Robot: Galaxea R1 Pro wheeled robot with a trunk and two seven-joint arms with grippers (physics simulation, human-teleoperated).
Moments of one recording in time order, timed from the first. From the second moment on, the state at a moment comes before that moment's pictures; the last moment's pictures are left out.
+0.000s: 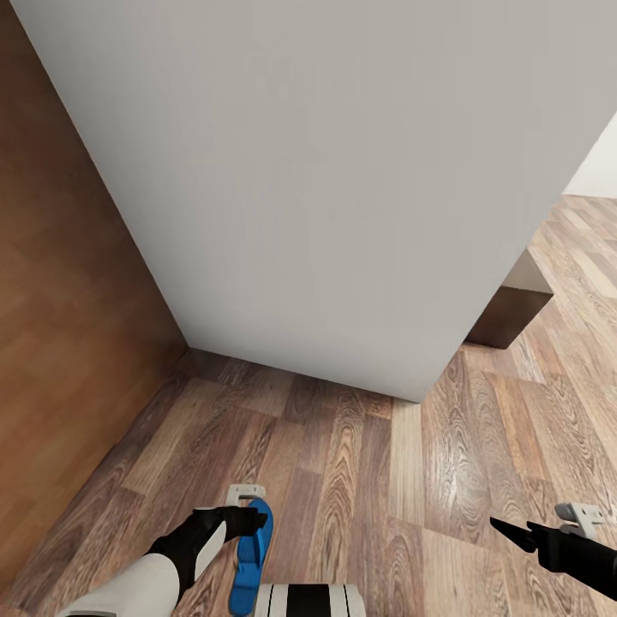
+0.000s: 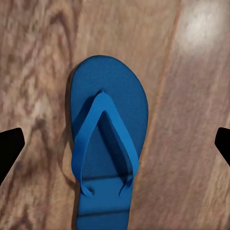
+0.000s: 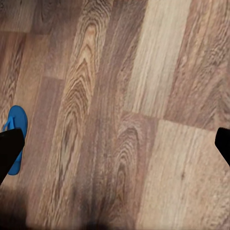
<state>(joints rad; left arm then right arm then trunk) -0.66 -0.09 -0.01 -0.26 0.00 0.24 -0.09 0.02 -0.31 -0.51 -1.57 -0.15 0.82 0.85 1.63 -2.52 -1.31</state>
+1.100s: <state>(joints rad) -0.67 -0.09 -0.01 -0.38 0.00 0.24 -0.09 0.02 -0.31 -0.48 -1.57 -0.15 0.81 0.85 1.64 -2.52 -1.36</state>
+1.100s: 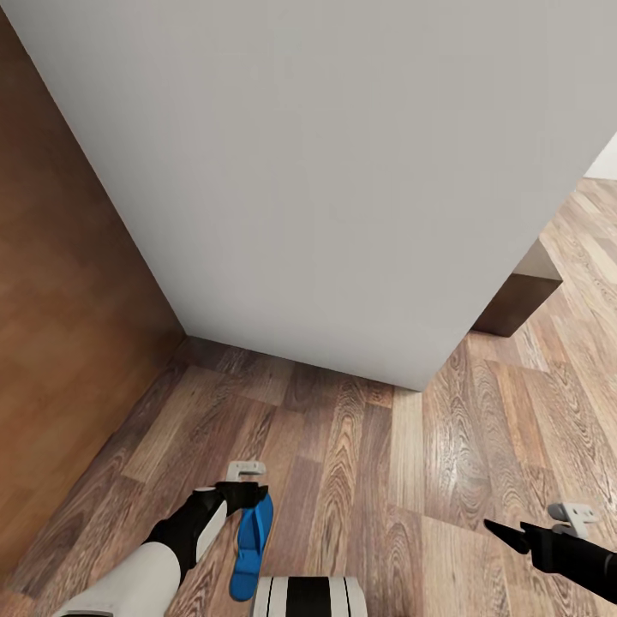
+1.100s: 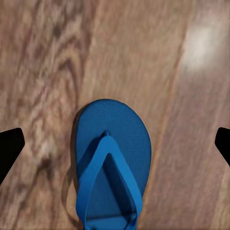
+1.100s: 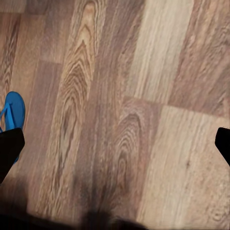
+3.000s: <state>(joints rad) -0.67 -0.08 0.01 -0.40 0.05 0.24 -0.09 -0.02 -0.36 -0.47 -1.58 -0.17 0.82 1.23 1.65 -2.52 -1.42</state>
